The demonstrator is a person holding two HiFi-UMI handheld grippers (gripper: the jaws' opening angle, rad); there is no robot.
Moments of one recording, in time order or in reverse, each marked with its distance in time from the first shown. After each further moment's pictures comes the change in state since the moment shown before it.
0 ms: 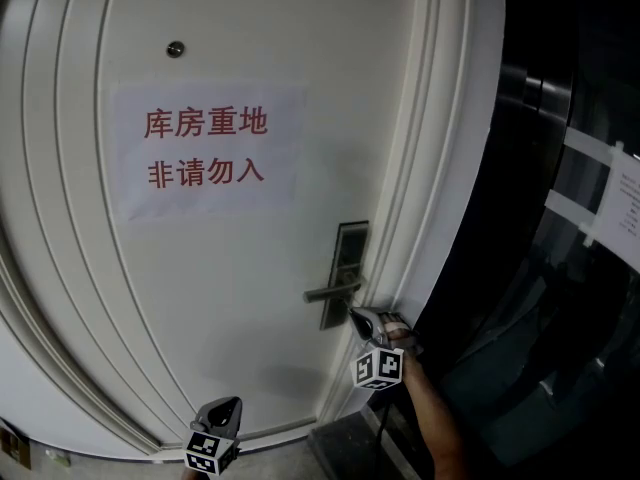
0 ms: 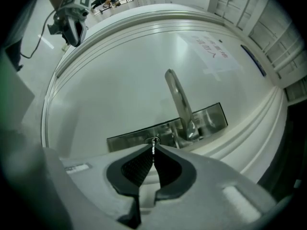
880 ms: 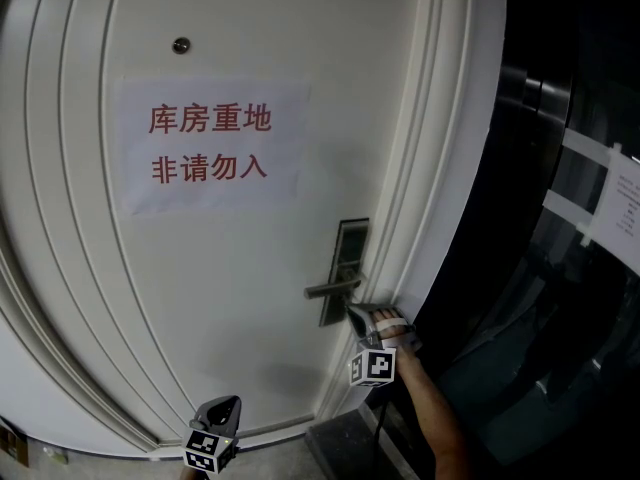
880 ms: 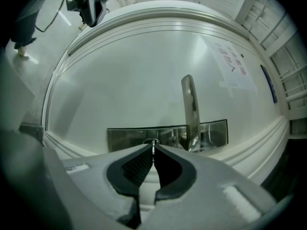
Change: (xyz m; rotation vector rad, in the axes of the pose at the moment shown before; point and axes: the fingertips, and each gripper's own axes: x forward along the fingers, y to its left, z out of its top) left arm -0.005 -0.001 -0.006 -0.006 0.011 -0.007; right arm -0.002 0.001 0.009 -0.231 0.067 -0.018
